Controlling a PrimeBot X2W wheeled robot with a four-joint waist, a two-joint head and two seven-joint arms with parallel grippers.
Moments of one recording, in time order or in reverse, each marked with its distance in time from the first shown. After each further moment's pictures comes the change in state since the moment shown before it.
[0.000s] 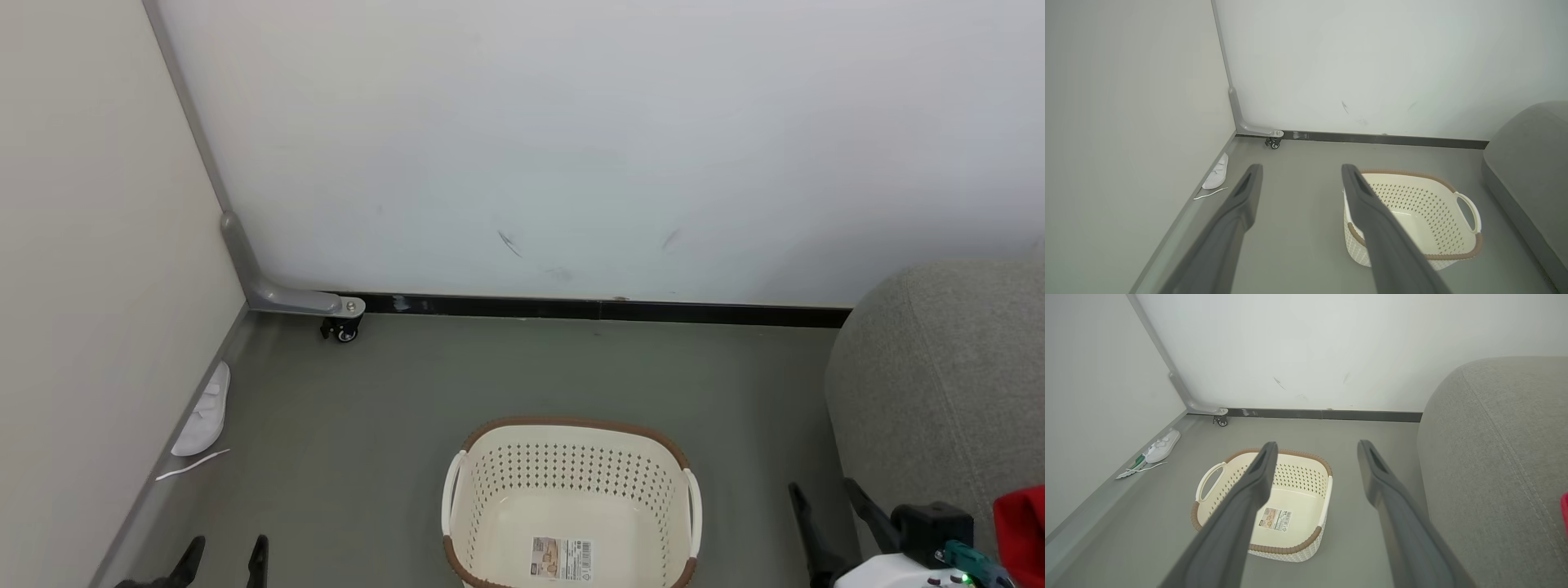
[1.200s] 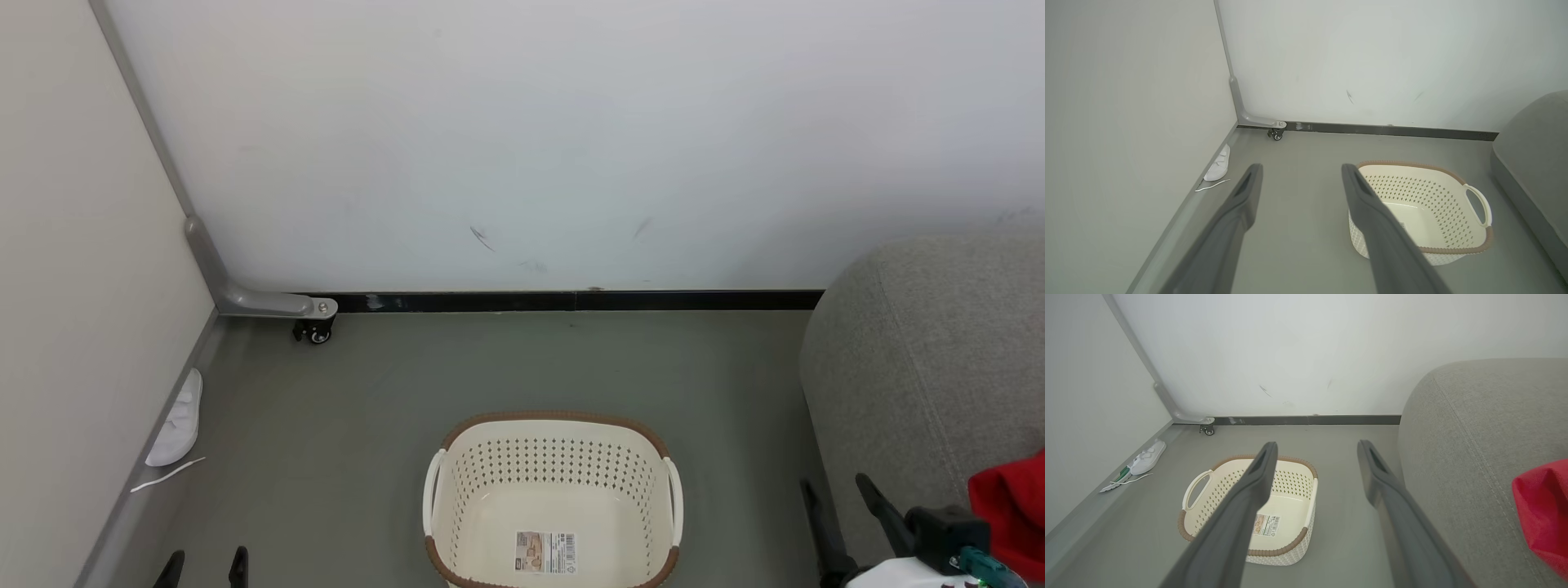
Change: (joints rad) left arm 0.039 -0.030 0.073 0.092 0.025 -0.040 -0.024; right arm 0.044 0.002 -0.017 -0.085 -0.010 0.000 0.000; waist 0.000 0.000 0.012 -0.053
